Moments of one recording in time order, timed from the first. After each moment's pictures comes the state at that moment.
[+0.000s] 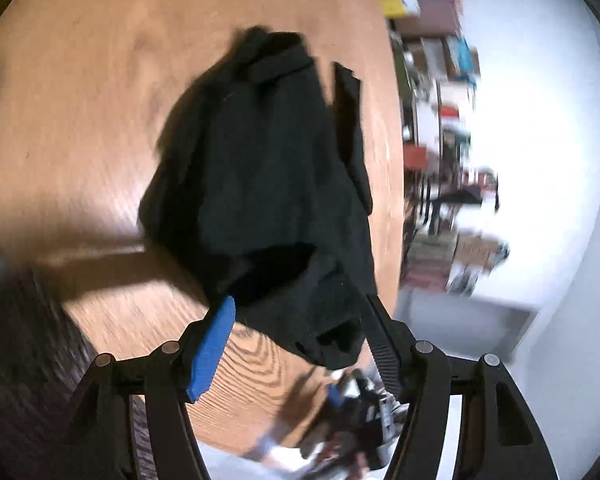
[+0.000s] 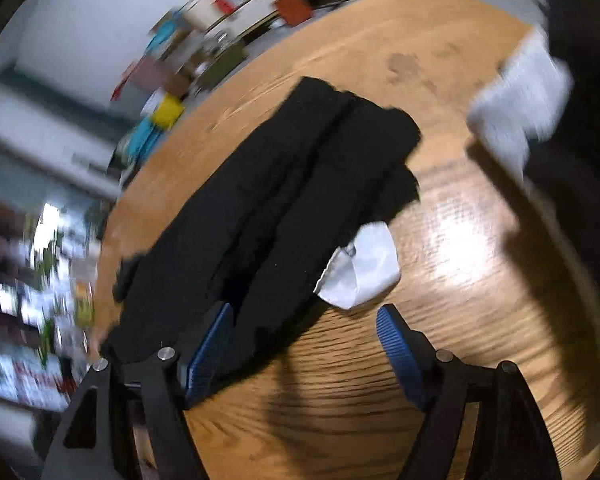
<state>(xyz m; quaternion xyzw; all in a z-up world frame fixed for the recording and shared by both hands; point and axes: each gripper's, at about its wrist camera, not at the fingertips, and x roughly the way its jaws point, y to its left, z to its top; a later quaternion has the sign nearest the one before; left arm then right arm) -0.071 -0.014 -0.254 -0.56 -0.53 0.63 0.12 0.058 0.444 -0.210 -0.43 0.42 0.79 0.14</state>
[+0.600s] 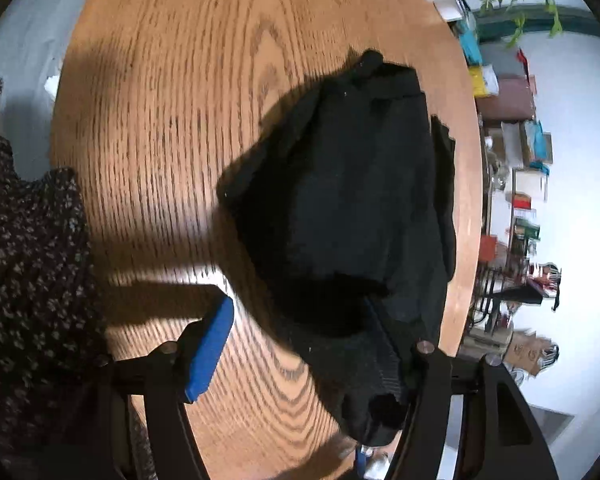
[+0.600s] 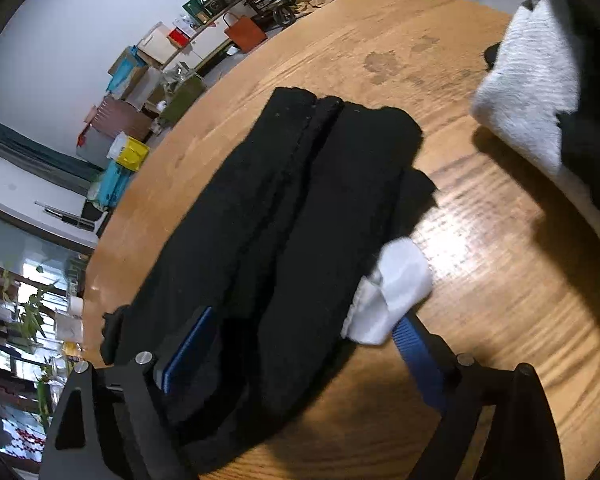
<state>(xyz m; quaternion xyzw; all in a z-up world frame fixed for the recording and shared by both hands) -0.066 0.034 -0.280 -0.53 -0.52 0.66 -0.09 0.021 0.436 -0.215 -0.41 0.43 0.78 0.20</state>
